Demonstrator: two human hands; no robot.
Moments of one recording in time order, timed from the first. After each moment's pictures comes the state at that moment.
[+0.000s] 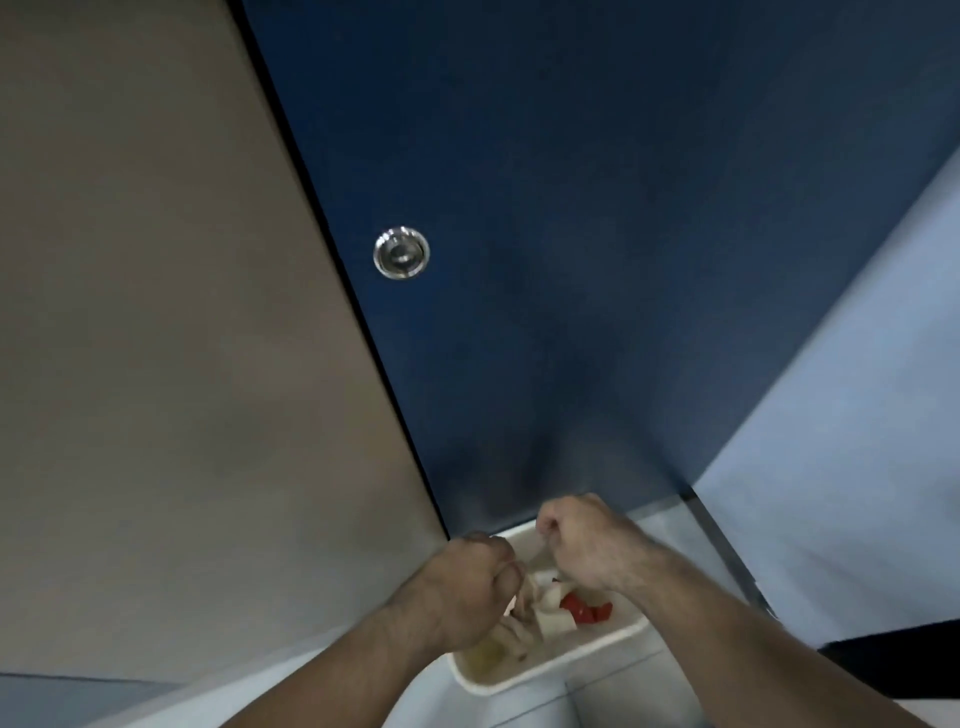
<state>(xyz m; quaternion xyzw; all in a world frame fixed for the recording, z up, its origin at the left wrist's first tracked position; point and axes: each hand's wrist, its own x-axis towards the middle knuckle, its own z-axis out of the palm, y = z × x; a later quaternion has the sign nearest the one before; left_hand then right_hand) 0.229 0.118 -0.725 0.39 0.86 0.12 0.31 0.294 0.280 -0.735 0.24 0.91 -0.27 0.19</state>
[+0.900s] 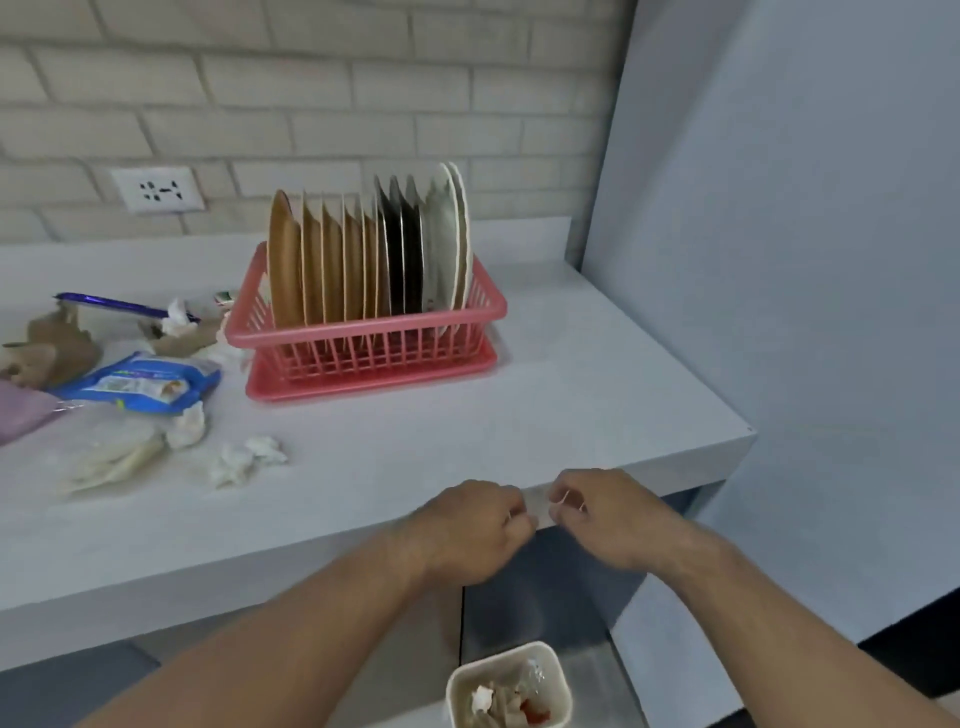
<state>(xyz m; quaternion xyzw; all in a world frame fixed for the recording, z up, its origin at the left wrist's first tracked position) 0.232 0.087 -0.162 0.47 0.84 0.18 0.21 0.333 0.251 -0.153 0.19 0.95 -0.24 0.08</state>
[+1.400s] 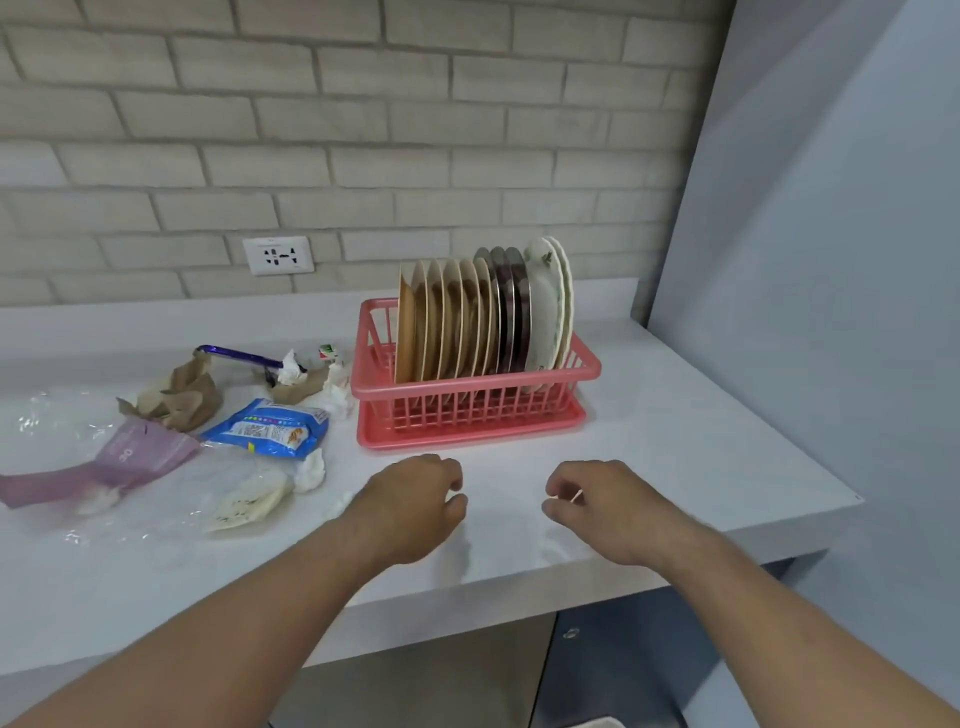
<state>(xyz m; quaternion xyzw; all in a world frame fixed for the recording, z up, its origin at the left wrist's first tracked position) 0.135 -0.043 -0.107 0.36 0.92 0.13 0.03 0.249 0.162 -0.100 0.14 0.95 -0.26 0.02</state>
